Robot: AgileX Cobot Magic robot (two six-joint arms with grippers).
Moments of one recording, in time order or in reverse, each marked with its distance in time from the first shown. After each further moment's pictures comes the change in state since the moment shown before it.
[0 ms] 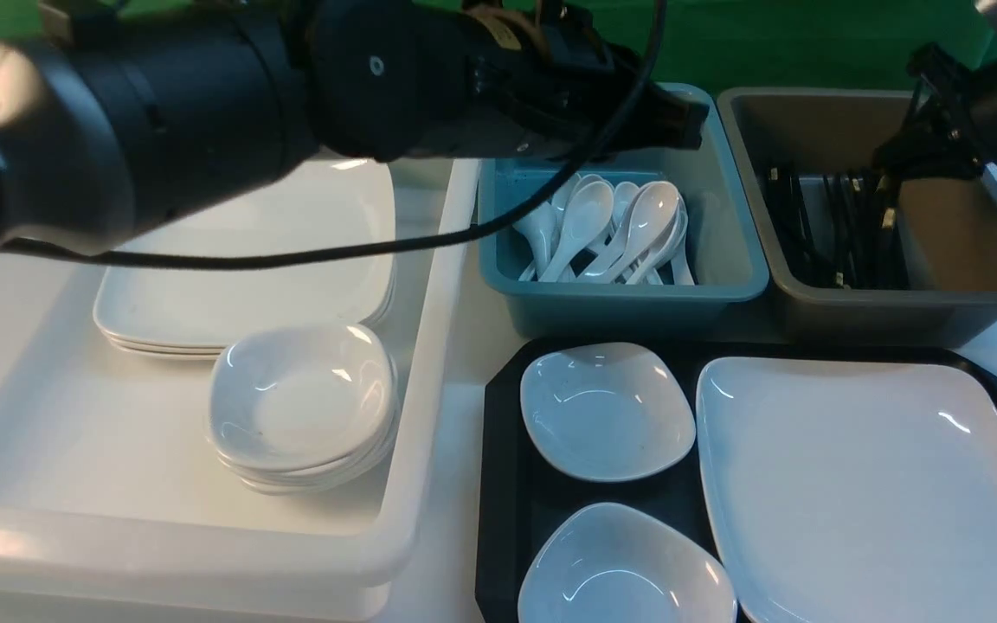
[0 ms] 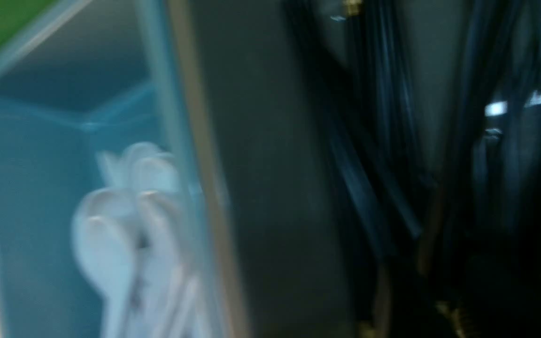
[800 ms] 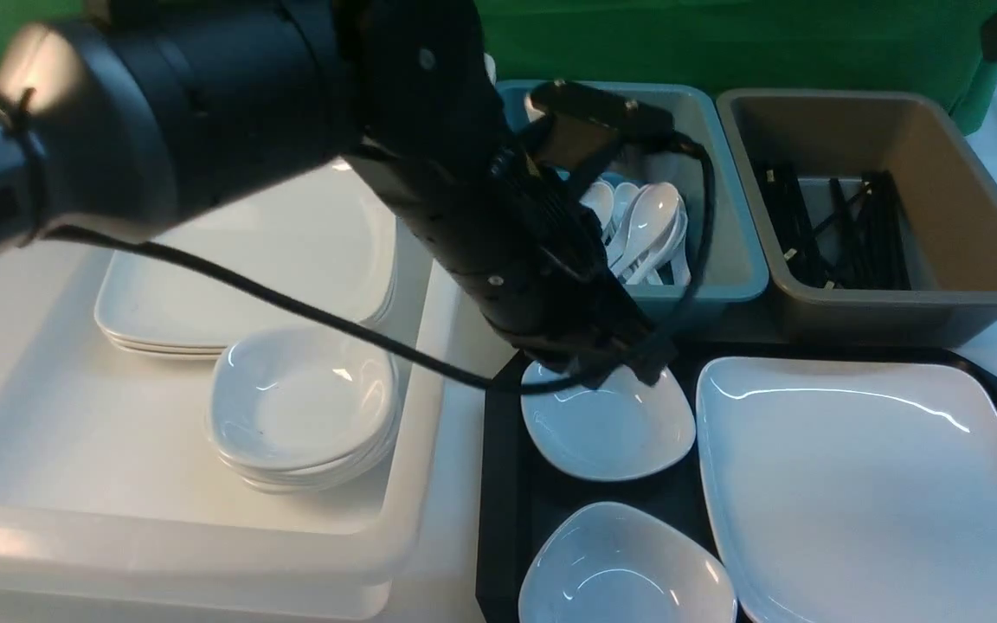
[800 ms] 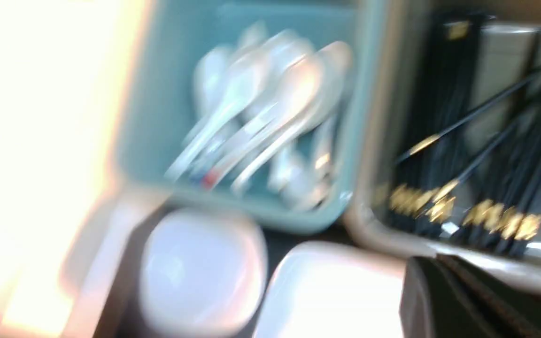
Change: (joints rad) right arm 0.171 -0.734 0.373 -0.170 0.131 -0.323; left arm -0.092 0.040 -0.080 0.188 0.732 -0.075
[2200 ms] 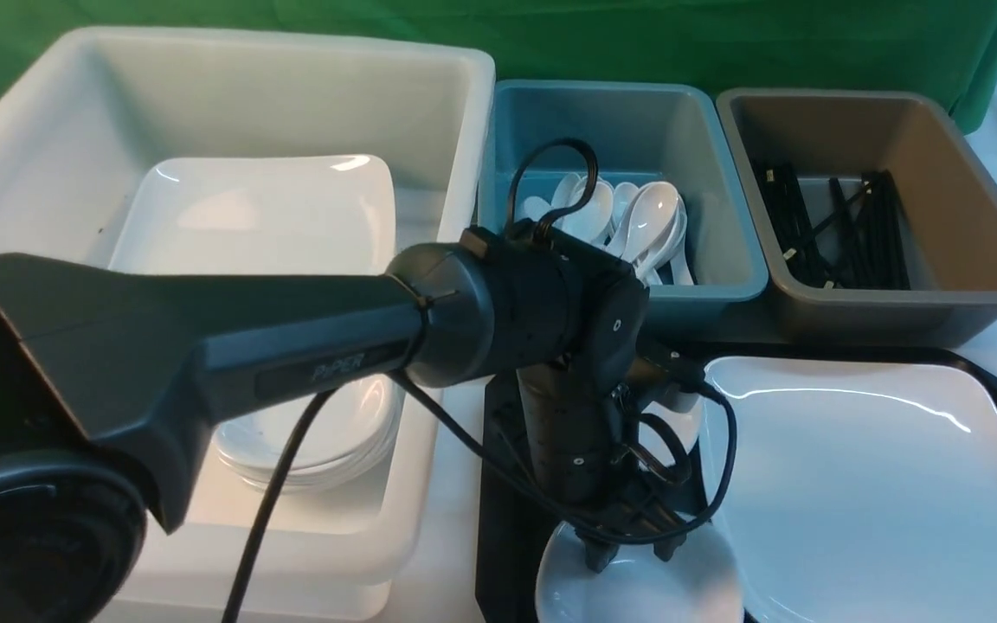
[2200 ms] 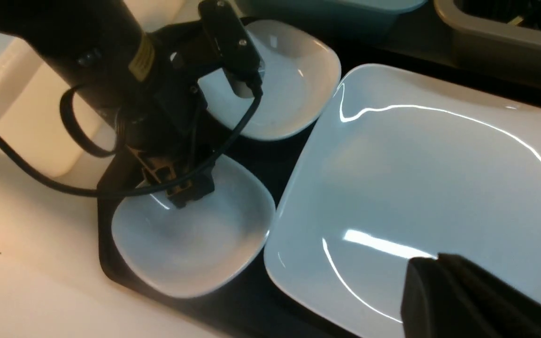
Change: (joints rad) right arm 0.066 -0.816 0.915 -0.015 -0.249 -0.096; left arm -0.063 0.342 -0.001 0.099 -0.010 -0.147
